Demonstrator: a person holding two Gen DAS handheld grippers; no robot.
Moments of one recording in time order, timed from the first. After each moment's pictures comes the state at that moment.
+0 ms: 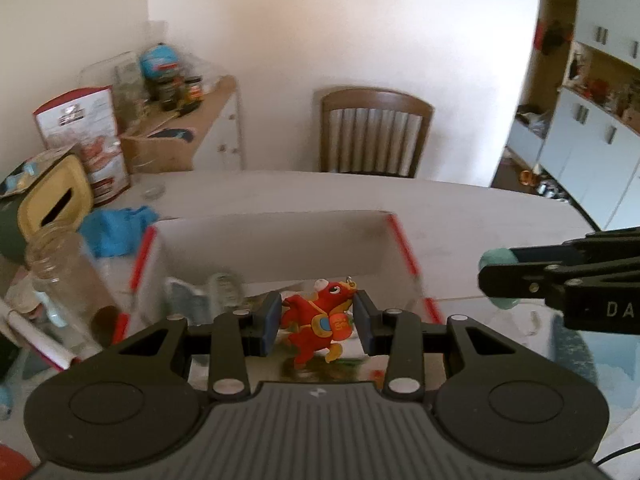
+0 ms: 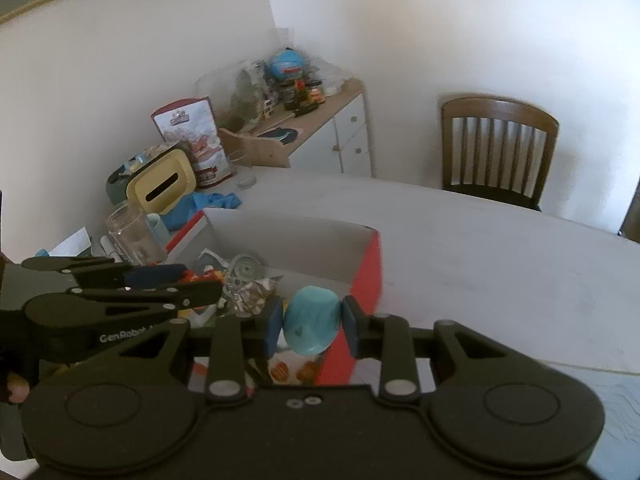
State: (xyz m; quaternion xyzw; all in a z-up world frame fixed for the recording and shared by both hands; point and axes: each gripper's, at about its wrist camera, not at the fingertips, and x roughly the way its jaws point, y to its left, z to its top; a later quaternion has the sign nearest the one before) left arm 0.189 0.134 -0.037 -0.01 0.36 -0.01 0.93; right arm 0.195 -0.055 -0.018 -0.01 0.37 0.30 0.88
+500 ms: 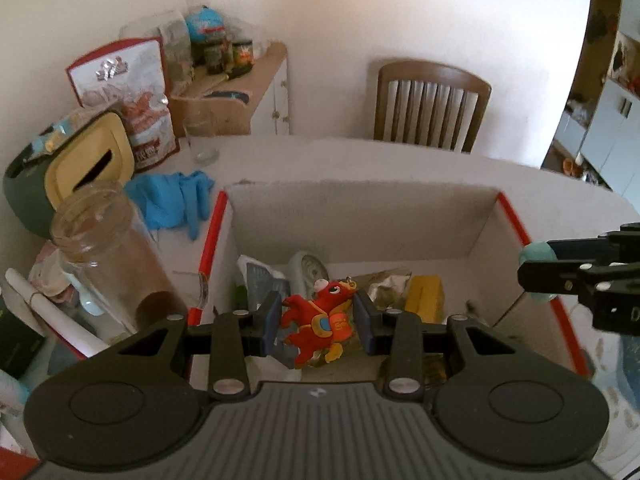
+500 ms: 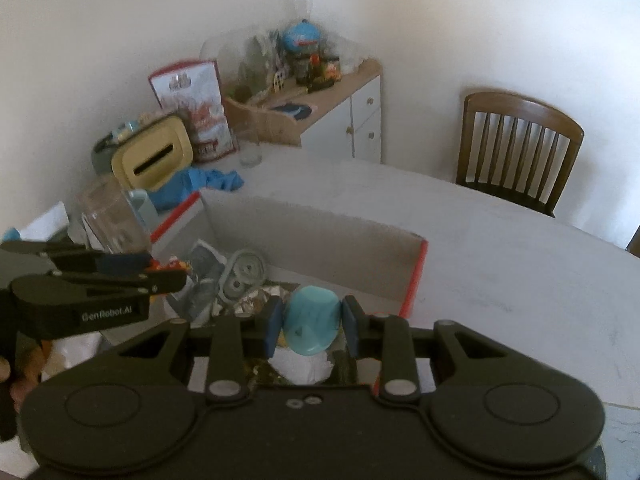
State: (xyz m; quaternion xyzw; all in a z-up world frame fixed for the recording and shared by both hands) left arm 0.224 0.196 -0.078 -0.01 0.40 0.03 0.92; right arm 0.228 0.016 -0.054 -0.06 0.39 0.29 0.87
